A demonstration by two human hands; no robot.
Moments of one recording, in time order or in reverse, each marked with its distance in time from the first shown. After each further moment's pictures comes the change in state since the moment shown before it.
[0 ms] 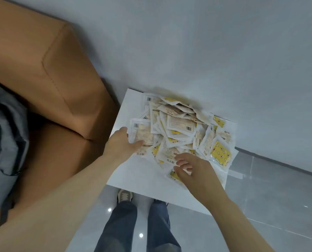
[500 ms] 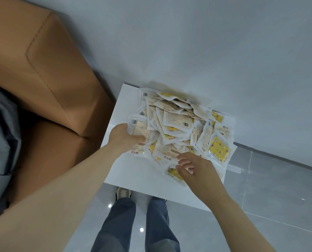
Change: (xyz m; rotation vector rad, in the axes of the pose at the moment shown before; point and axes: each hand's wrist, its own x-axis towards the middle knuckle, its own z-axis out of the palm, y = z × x) left_hand 0.016 0.016 0.009 -0.230 -0.077 -0.128; right_hand 0.000 0.017 -0.001 0.018 0.015 0.075
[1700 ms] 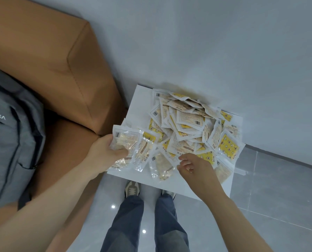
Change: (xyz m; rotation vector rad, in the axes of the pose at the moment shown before) left_hand -0.075 -0.052 -0.077 -0.180 -0.009 0.012; right_hand -0.016 -0.026 0.033 0.048 -0.003 0.029
